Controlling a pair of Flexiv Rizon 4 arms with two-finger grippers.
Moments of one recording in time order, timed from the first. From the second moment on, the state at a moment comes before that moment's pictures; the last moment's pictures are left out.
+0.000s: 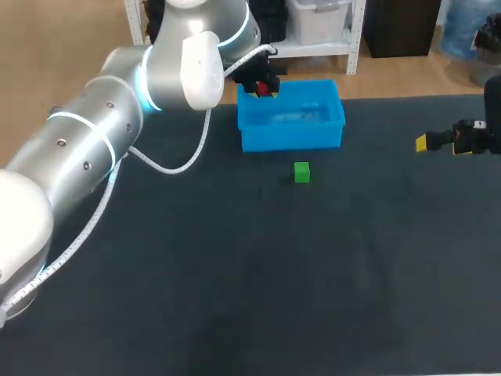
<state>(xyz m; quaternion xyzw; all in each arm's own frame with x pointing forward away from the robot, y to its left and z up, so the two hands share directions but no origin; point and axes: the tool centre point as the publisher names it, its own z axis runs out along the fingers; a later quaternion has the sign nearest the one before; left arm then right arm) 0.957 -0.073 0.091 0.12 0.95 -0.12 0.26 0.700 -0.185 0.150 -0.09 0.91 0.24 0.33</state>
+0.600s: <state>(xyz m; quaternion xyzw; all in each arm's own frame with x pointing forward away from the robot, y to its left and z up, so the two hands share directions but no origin) 0.961 -0.076 0.089 0.13 0.95 -0.11 0.27 0.700 -0.185 0.150 -0.09 0.91 0.24 0.33</state>
